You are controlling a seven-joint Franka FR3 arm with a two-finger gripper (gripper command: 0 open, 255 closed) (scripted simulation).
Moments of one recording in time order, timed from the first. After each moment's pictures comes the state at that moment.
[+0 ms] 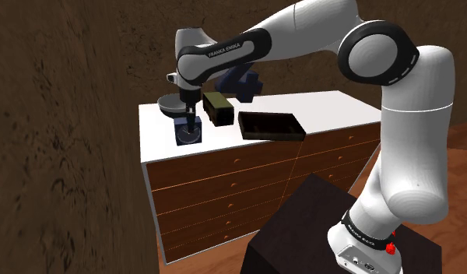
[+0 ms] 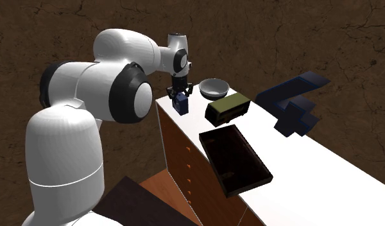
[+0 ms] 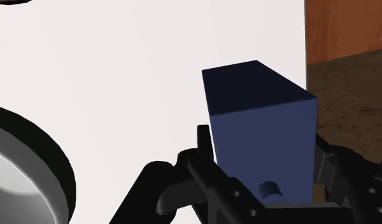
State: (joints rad) arm 0.25 0.40 0.03 -1.61 -0.01 2.03 -0.68
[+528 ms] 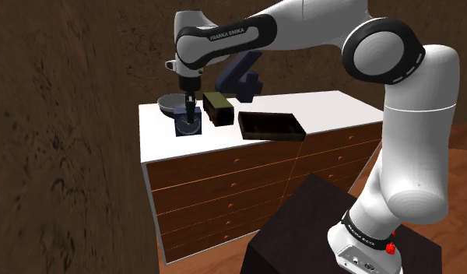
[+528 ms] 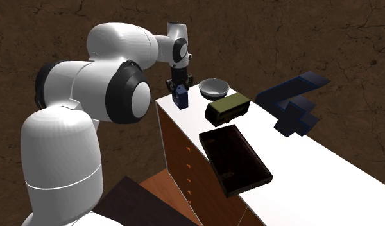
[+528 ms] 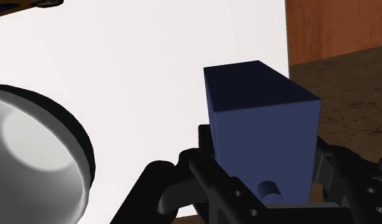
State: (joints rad) arm 0.25 0.38 0.03 -1.54 -0.01 1.93 -0.68
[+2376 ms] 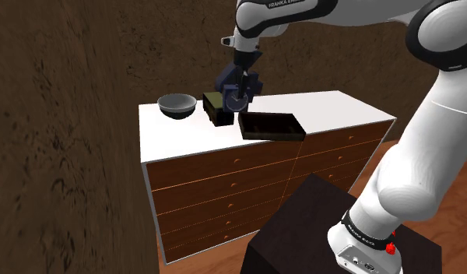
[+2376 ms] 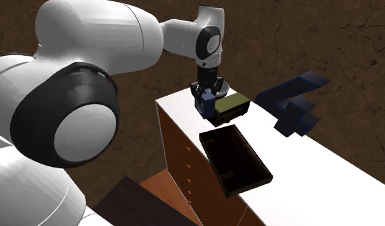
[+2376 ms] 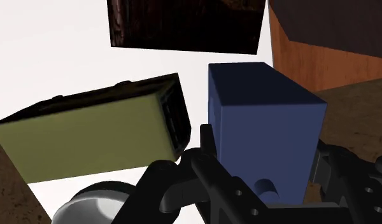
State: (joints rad) arm 0.07 0.03 -0.09 -1.81 0.01 1.85 -0.97
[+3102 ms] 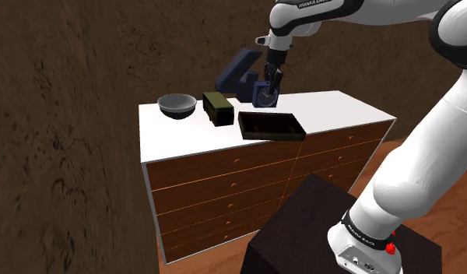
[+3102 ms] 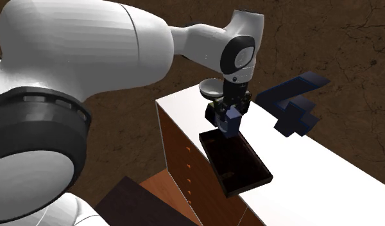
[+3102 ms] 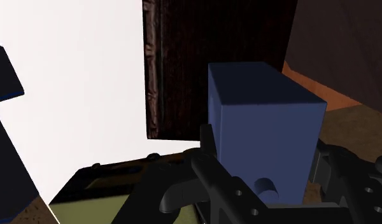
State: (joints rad) arm -0.04 -0.09 -0.21 -1.93 -0.01 1.85 -1.20
